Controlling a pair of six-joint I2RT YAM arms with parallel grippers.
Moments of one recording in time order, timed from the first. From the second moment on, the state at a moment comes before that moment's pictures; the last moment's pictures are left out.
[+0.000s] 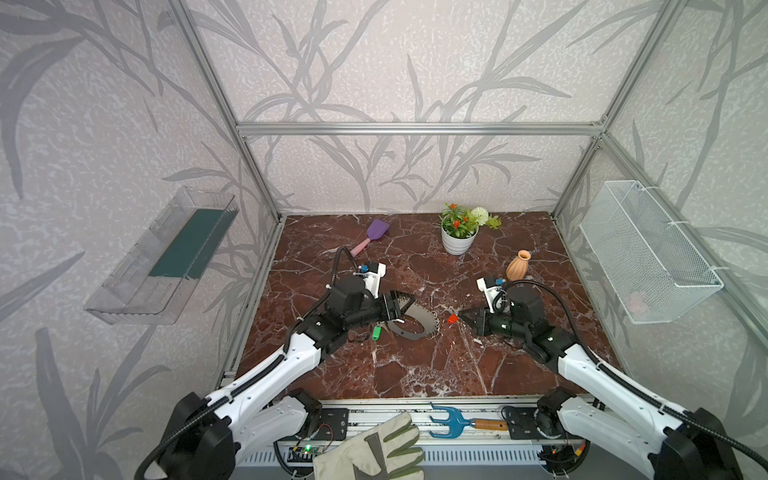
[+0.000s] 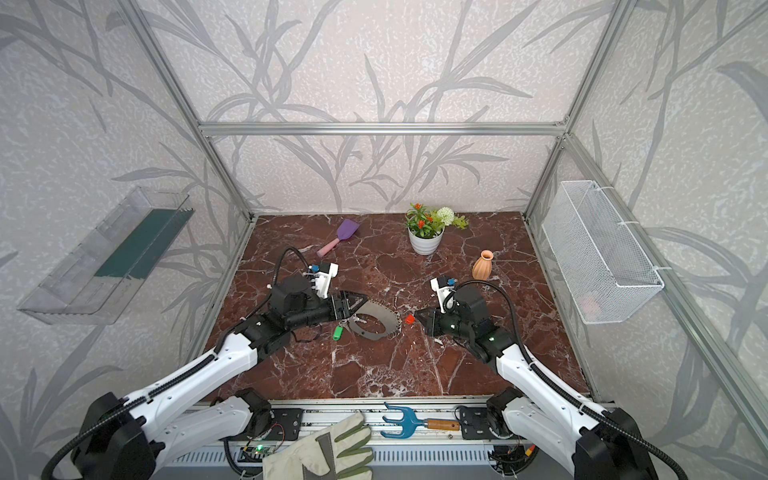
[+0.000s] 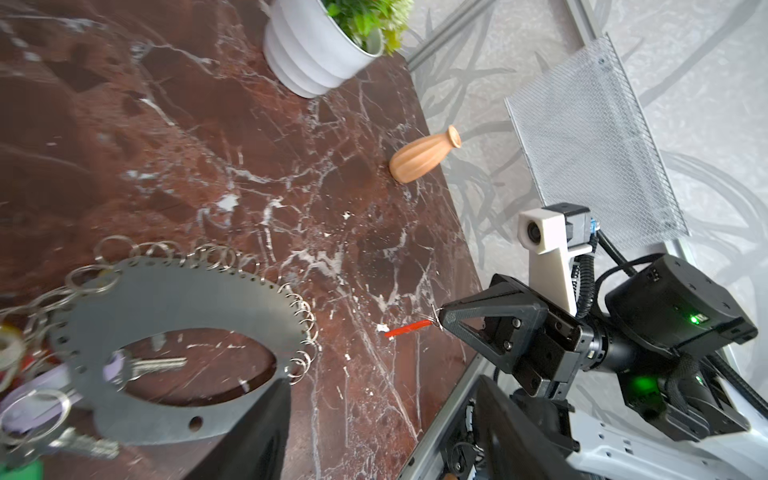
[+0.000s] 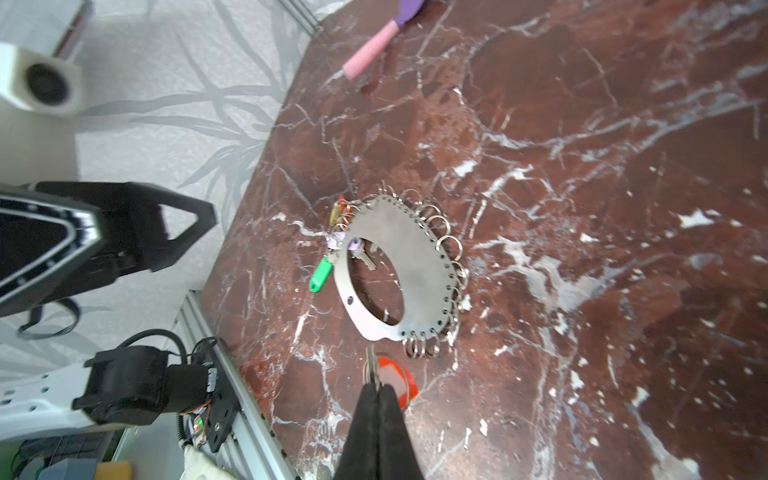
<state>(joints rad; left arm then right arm) -0.59 1.09 0.66 0.00 0.45 -0.78 0.48 0.93 0.48 -0.05 -0.48 0.53</state>
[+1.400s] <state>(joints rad) -0.75 1.26 0.74 0.24 0.64 -0.87 0.52 0.91 0.48 0.23 -0.64 0.55</state>
